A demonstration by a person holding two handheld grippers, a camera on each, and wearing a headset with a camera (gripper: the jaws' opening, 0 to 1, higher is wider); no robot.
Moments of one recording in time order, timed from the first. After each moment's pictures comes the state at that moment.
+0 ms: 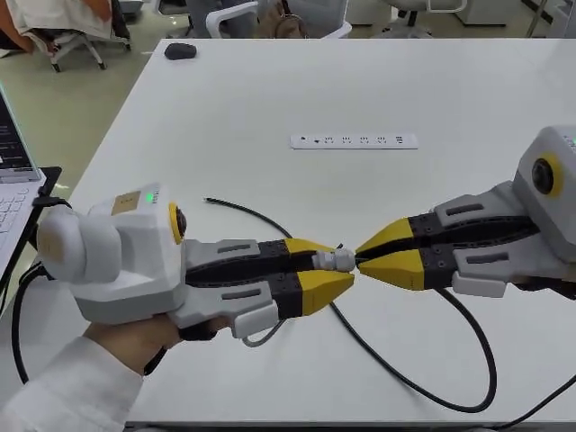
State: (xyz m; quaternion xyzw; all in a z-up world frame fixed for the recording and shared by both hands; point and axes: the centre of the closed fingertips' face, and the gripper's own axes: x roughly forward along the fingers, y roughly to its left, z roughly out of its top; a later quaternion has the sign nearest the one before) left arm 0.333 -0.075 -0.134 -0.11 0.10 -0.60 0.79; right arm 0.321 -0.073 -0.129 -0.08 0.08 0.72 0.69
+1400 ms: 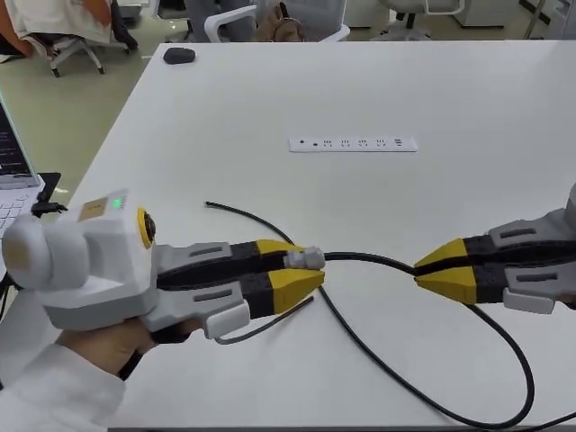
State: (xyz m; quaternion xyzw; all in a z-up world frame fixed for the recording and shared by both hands) left arm 0.342 -0.053 -0.138 -0.11 0.10 -0.58 0.80; right arm 0.341 -0.138 -0.173 -0.09 0.14 0.66 0.73
